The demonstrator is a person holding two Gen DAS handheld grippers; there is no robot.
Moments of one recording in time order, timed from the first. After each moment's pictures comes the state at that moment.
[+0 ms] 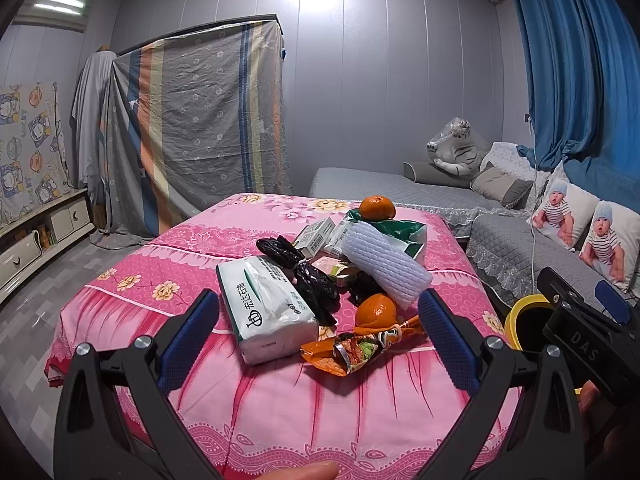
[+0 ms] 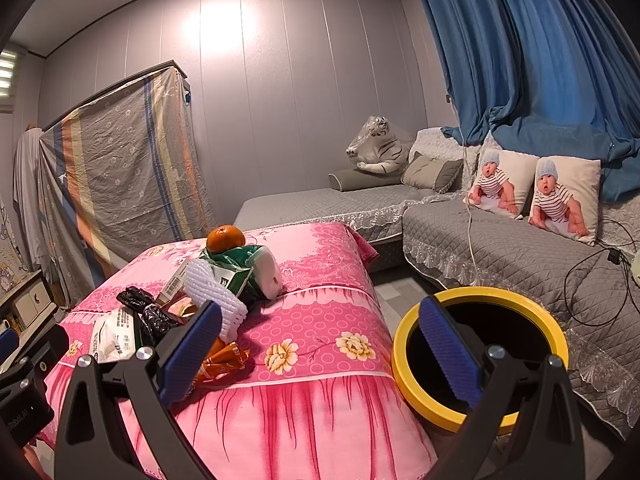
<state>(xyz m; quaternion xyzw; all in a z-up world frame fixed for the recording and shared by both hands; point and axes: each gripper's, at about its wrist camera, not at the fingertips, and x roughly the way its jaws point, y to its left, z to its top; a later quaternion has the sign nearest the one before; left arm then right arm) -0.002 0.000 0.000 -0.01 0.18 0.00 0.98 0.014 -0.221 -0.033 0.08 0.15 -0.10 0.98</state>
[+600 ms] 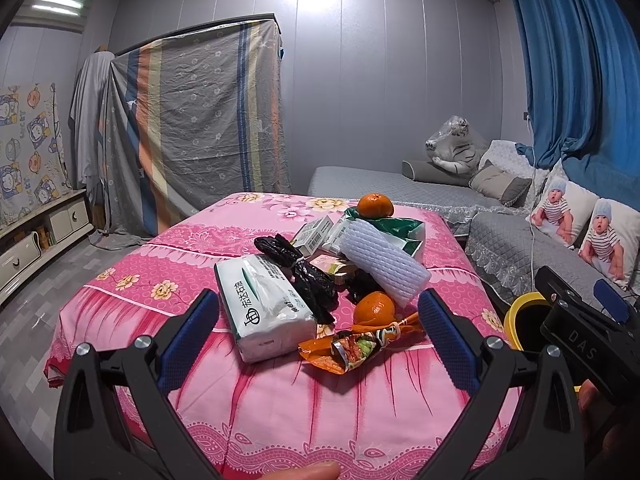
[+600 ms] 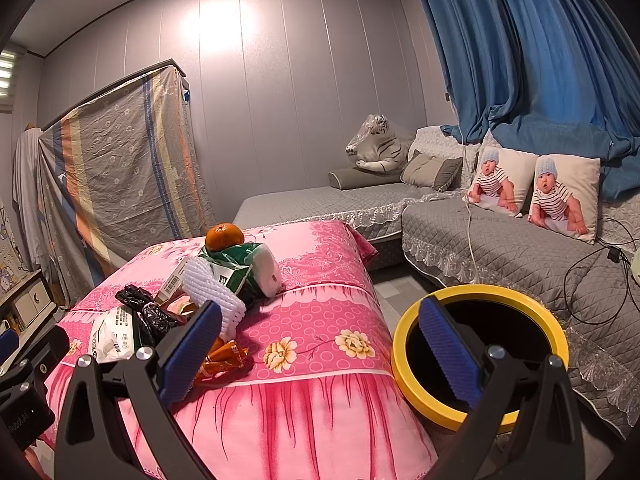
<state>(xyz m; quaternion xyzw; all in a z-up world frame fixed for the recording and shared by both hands) -0.001 -0.001 -0.002 -0.01 0.18 0.00 0.98 0.014 -0.221 -0.033 0.08 0.15 -0.10 0.98</state>
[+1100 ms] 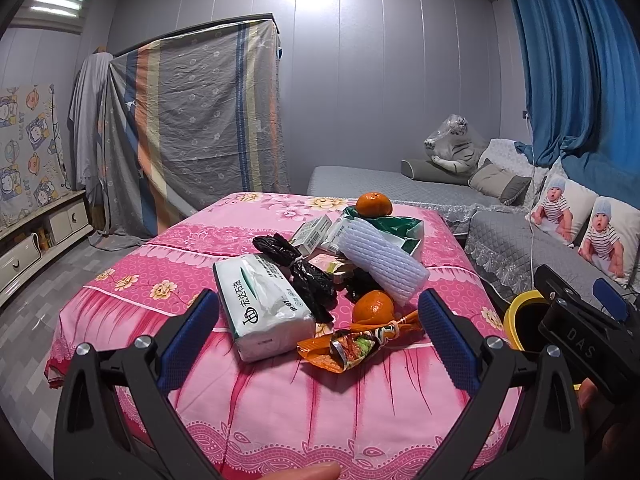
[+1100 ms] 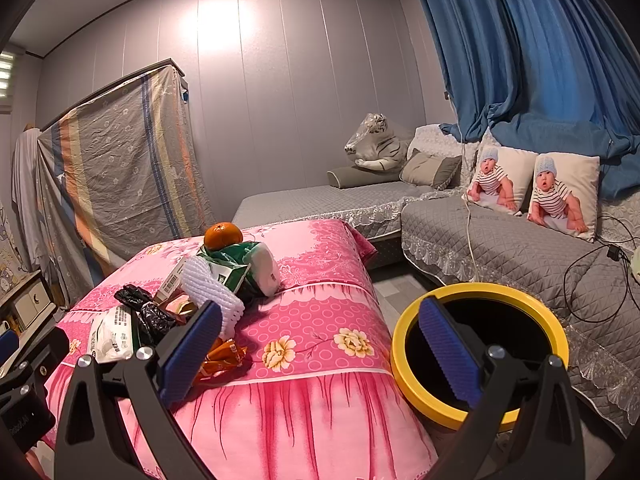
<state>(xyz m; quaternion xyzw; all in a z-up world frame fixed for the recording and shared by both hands) -0.001 -0.003 -0.004 -0.01 0.18 0.00 0.98 0.015 -0.222 -0.038 0.08 0.15 -0.10 0.98</state>
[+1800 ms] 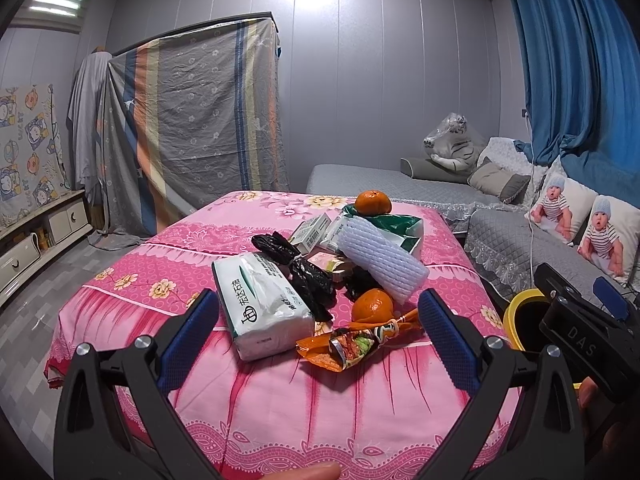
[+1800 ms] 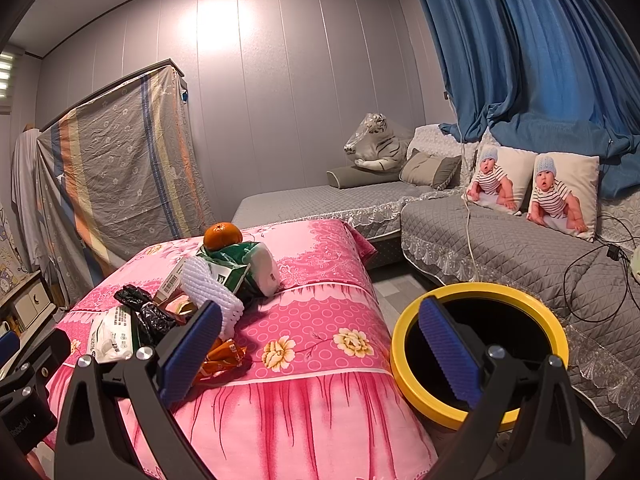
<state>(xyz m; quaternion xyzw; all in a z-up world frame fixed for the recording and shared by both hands) -0.002 -0.005 -0.006 -0.01 0.18 0.00 0.98 0.016 -0.224 -0.038 0.08 0.16 -0.10 0.98</state>
